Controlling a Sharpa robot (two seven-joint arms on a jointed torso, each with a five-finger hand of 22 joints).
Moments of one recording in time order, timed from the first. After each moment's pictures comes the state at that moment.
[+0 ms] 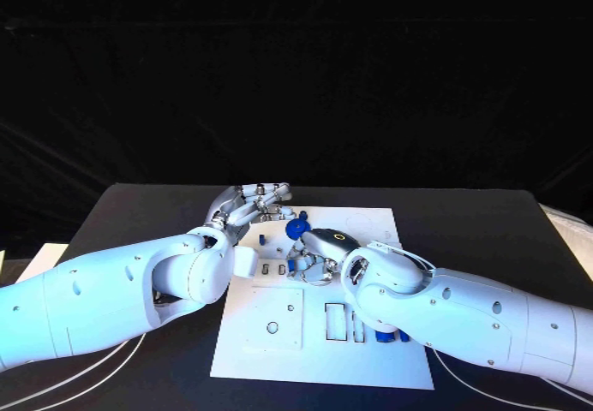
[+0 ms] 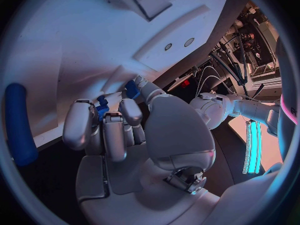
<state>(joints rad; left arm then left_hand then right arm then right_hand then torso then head) 1.17 -0.87 -0.02 1.64 0.05 -0.47 0.50 1.41 0.05 0.12 0.08 0.11 0.94 0.22 0.07 0.07 1.03 0.16 0.07 0.07 1.18 0.10 0.23 0.33 0.18 1.11 0.20 0.21 0.11 1.14 -0.50 -0.05 1.47 -1.55 -0.30 -0.28 1.23 -0.07 0.25 -0.01 0.16 1.00 0.14 0.11 0.09 1.30 0.06 1.16 1.19 1.47 -0.03 1.50 1.31 0.10 1.37 0.08 1.34 1.08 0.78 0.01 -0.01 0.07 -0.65</state>
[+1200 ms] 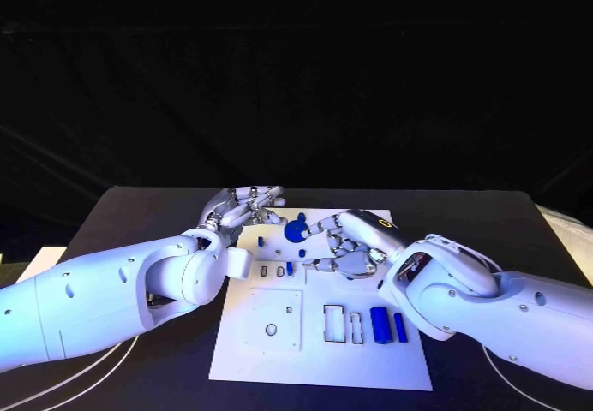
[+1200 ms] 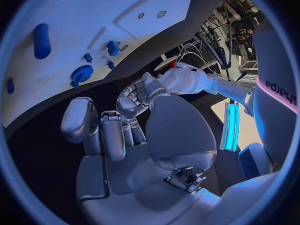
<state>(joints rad) 1.17 -0.89 -0.02 1.63 0.03 -0.47 0.48 1.38 0.03 0.15 0.10 0.11 1.00 0.18 0.10 0.07 1.19 0.10 0.15 0.10 1.36 0.03 0.43 0.45 0.18 1.26 0.14 0.32 0.17 1.20 -0.79 -0.03 1.77 -1.44 -0.46 -0.06 1.24 -0.08 0.10 0.04 0.24 0.92 0.16 0.10 0.08 1.23 0.08 1.14 1.14 1.47 -0.01 1.48 1.31 0.10 1.33 0.10 1.30 1.02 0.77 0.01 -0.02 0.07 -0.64</state>
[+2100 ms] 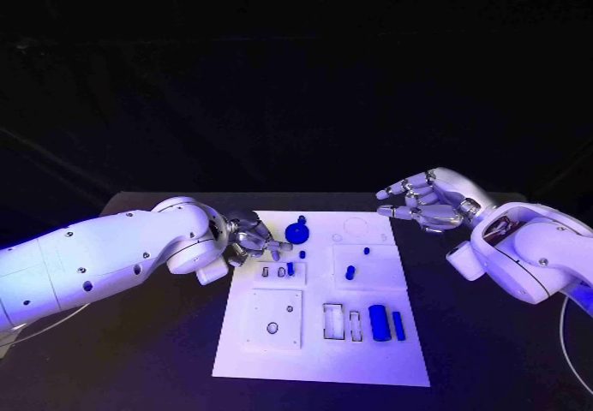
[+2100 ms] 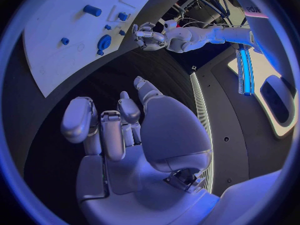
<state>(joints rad) 1.28 -0.86 -0.01 1.54 -0.82 0.01 -0.46 1.20 0.08 -0.15 0.29 0.08 1.02 0.05 0.48 0.45 1.26 -0.02 1.05 0.96 1.47 -0.07 1.55 1.31 0.09 1.44 0.03 1.22 1.10 1.31 -0.99 -0.03 1.70 -0.84 -0.38 0.06 1.30 -0.03 0.12 0.02 0.28 0.95 0.15 0.12 0.08 1.26 0.06 1.18 1.16 1.46 -0.01 1.48 1.31 0.10 1.34 0.09 1.30 1.02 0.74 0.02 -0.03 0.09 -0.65</state>
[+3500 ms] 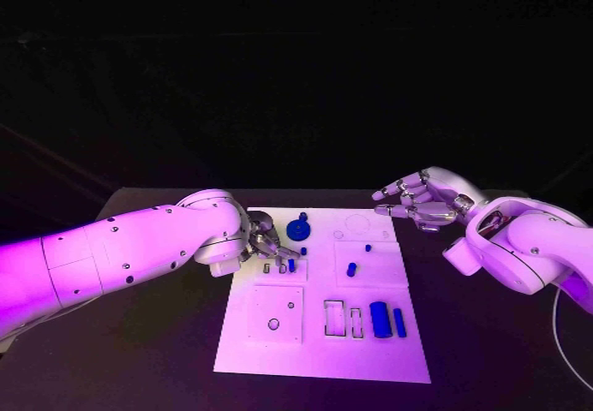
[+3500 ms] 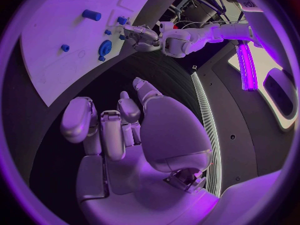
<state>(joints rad) 1.29 -0.74 -0.02 1.47 -0.99 0.13 -0.64 1.16 0.11 -0.24 0.29 0.06 0.97 0.04 0.60 0.61 1.29 -0.03 1.14 1.06 1.47 -0.08 1.57 1.31 0.08 1.47 0.02 1.35 1.27 1.32 -0.95 -0.03 1.65 -0.82 -0.31 0.05 1.31 -0.02 0.13 0.02 0.33 0.95 0.15 0.13 0.08 1.26 0.06 1.17 1.15 1.46 -0.01 1.48 1.31 0.10 1.34 0.09 1.30 1.02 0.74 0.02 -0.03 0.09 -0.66</state>
